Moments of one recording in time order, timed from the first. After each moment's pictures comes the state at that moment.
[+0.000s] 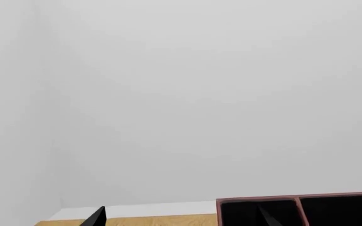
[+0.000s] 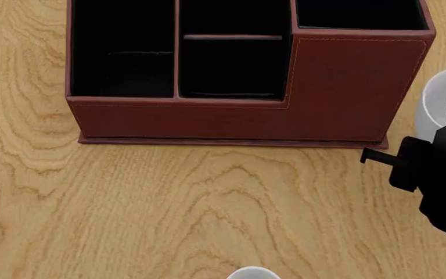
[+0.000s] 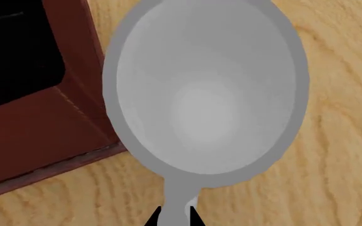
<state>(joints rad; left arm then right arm) -0.71 -0.64 0.19 0.74 -0.69 -0.67 -0.67 1.24 0.71 -0.87 0.56 1.51 0.70 0.68</state>
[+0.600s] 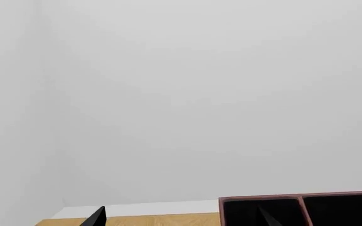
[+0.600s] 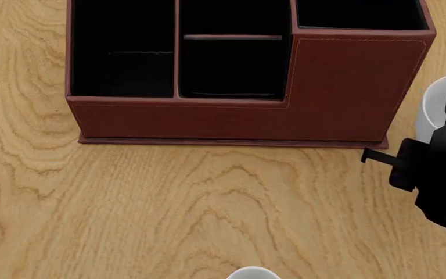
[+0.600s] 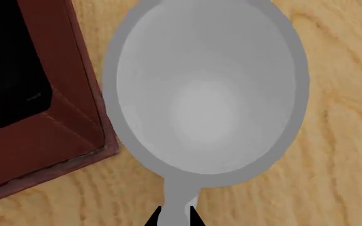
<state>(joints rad) -0.70 -0.65 0.19 0.74 -0.70 -0.67 -0.68 1.28 0.63 -0.90 0.75 1.45 0.68 0.60</state>
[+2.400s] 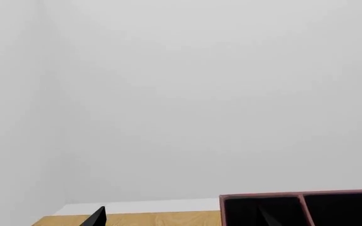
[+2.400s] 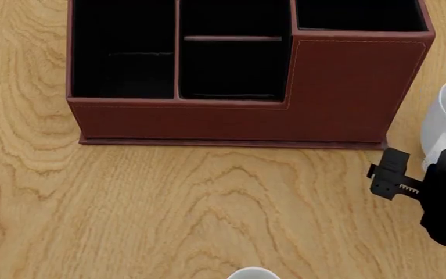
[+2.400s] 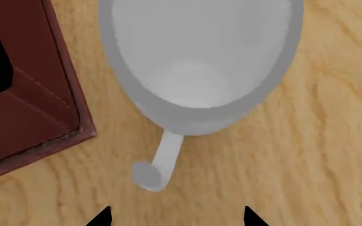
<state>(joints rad) -0.68 -0.66 0.20 0.73 -0.70 -0.64 -0.69 1.18 0.67 -0.84 0.69 1.46 0.65 0.63</state>
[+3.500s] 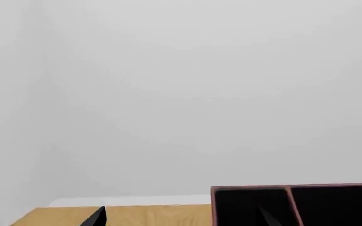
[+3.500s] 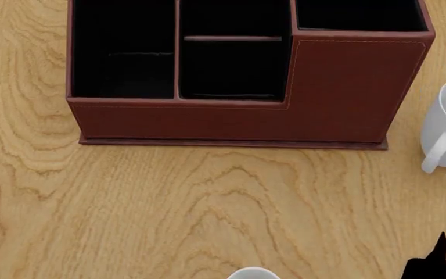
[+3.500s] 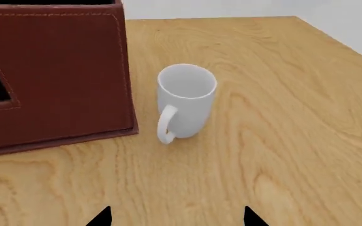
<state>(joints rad) -0.60 -0.67 0.19 0.78 -0.71 -0.60 -0.71 0.21 1.49 -0.66 -0.74 1.34 -0.19 1.09</state>
